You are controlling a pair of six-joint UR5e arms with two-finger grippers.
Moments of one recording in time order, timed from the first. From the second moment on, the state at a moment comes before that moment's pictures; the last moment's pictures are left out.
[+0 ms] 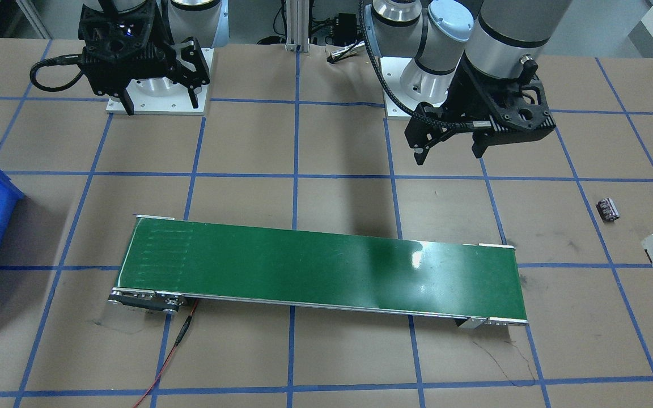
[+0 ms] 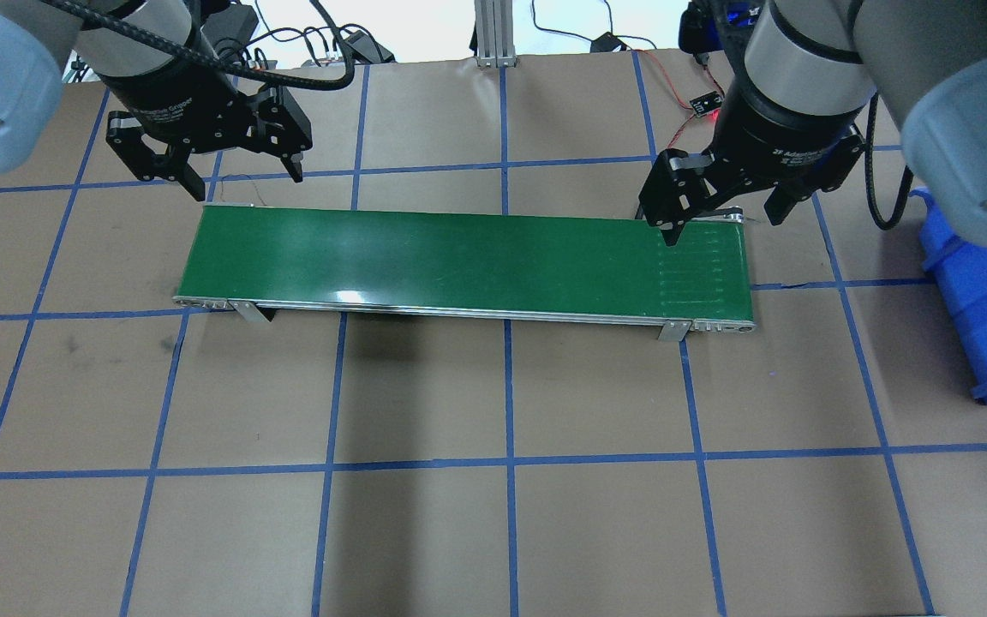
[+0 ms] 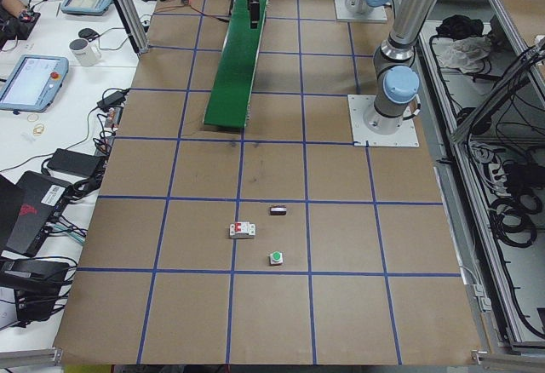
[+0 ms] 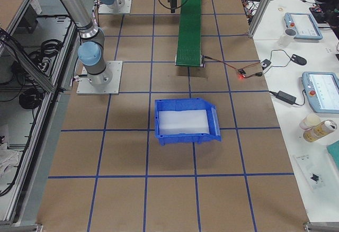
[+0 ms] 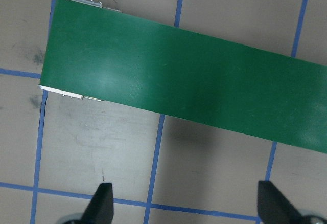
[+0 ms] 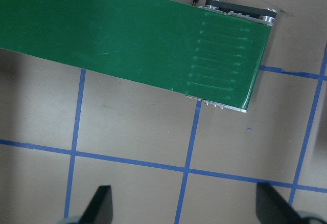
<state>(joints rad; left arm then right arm) -1.60 -1.60 -1.51 -1.55 1.57 -0.19 1.68 -1.67 1.59 -1.52 -1.57 -0.06</state>
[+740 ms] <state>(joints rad) -1.45 -1.60 -1.51 -1.50 1.58 -0.01 1.68 -1.66 1.59 -1.52 -1.57 -0.06</state>
